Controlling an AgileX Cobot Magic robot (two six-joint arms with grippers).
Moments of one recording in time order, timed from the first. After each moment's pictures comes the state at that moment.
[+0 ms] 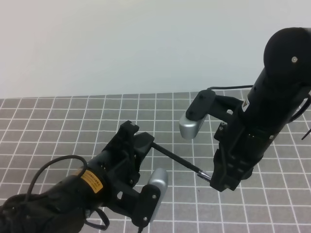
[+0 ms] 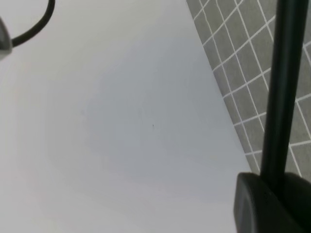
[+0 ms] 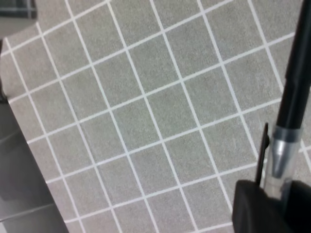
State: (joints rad) left arm -0.72 1.39 -0.56 -0.20 -0.56 1.79; right arm 0.58 1.72 -1.43 0.32 1.22 -0.63
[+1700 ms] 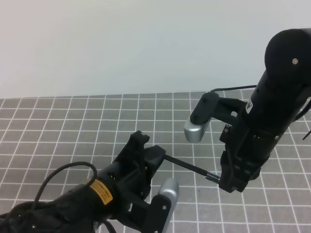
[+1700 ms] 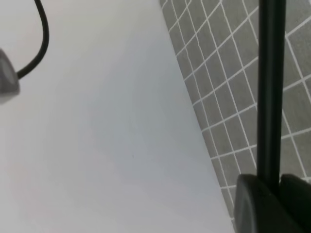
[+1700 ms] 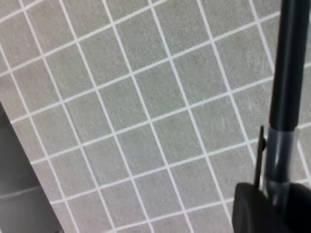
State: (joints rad) left arm -0.84 1.39 -0.56 -0.21 -0.48 1.72; right arm 0.58 1.72 -1.43 0.27 1.24 -0.64
